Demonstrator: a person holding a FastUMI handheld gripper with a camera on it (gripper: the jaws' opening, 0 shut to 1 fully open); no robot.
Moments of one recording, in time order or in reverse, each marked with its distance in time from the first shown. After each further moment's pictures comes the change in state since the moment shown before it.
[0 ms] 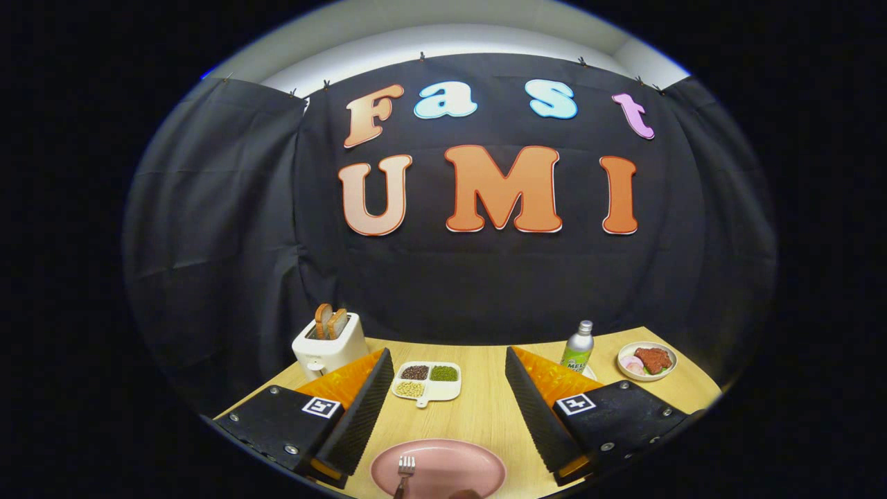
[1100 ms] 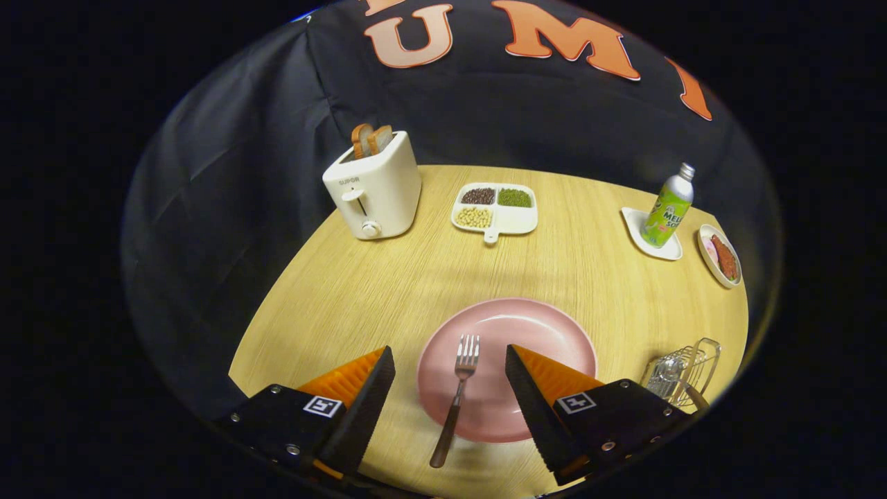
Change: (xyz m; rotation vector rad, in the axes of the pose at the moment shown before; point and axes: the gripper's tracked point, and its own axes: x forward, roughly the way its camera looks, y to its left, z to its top) arm -0.025 0.065 -0.197 -0.022 0.748 0.222
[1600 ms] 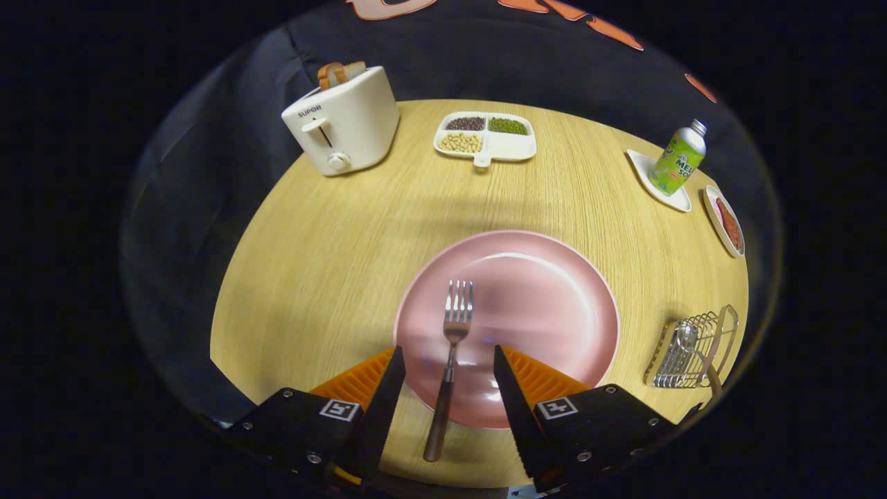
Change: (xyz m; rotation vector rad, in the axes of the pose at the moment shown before) arm 0.021 -0.026 -0.061 0.001 0.287 -0.107
